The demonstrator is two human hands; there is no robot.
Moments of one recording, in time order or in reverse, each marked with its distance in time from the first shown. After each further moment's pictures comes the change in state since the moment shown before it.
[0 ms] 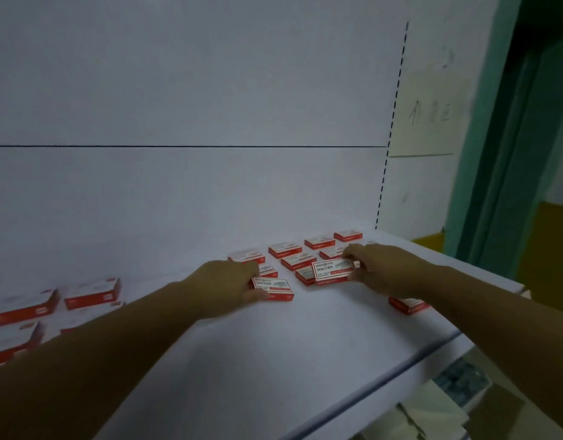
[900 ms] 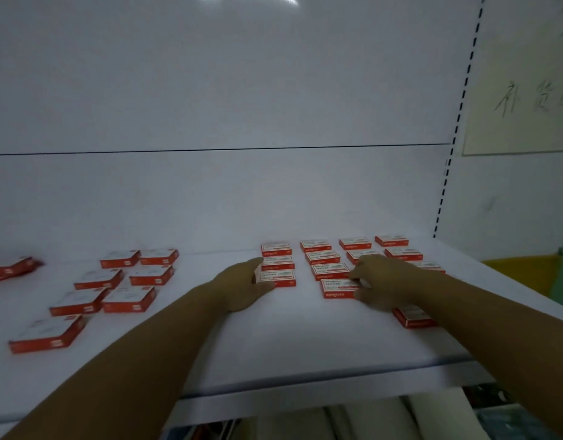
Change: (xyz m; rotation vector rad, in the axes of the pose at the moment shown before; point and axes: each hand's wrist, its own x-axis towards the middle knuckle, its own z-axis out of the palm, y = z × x) left_hand -0.015 0.055 0.012 -0.384 0.008 -0.540; right_hand 0.014 0.026 0.010 -0.064 -0.185 -0.351
